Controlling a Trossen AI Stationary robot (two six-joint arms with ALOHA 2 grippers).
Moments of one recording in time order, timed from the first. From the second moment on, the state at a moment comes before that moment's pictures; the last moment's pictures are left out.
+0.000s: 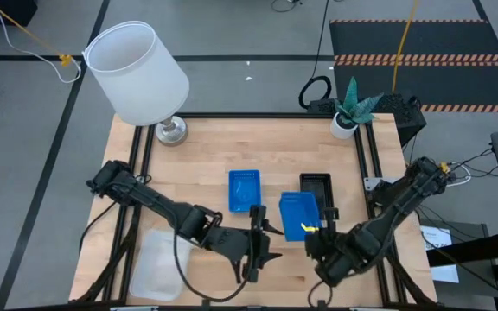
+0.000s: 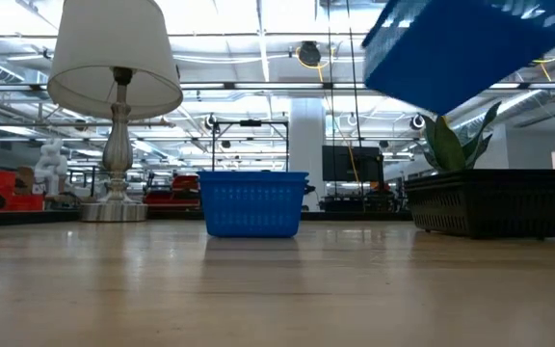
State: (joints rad) left arm -0.48 1.89 1.77 -0.35 -0.39 0.06; right arm 0.73 1.64 1.56 -1.39 0.35 0.69
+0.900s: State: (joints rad) left arm -0.42 1.94 1.77 -0.49 -0.50 0.10; right arm 0.61 1.64 1.56 -1.24 0.55 0.45
